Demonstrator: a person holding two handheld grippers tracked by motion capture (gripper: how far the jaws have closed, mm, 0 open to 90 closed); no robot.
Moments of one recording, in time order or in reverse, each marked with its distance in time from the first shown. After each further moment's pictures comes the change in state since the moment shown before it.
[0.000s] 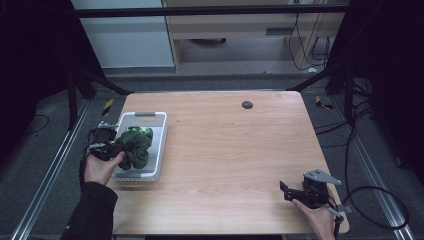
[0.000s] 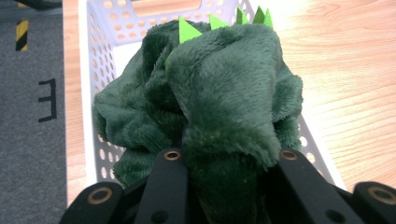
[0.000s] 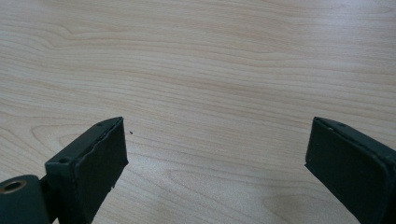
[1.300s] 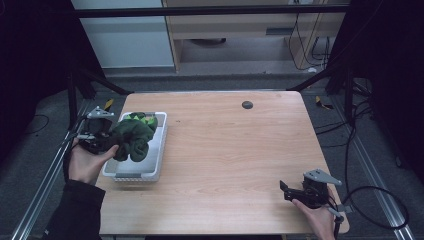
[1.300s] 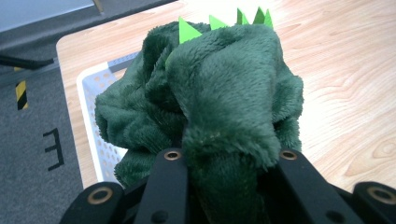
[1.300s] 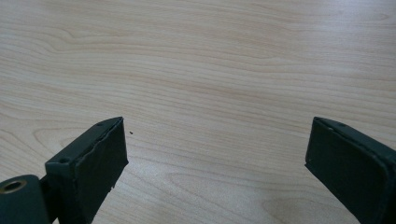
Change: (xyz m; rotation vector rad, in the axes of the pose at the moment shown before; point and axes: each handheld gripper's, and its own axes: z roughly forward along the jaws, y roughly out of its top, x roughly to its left) left arm -0.035 0.034 -0.067 -0.078 -0.071 0.192; right arm 0.001 0.001 -0.002 -0.012 -0.001 0.001
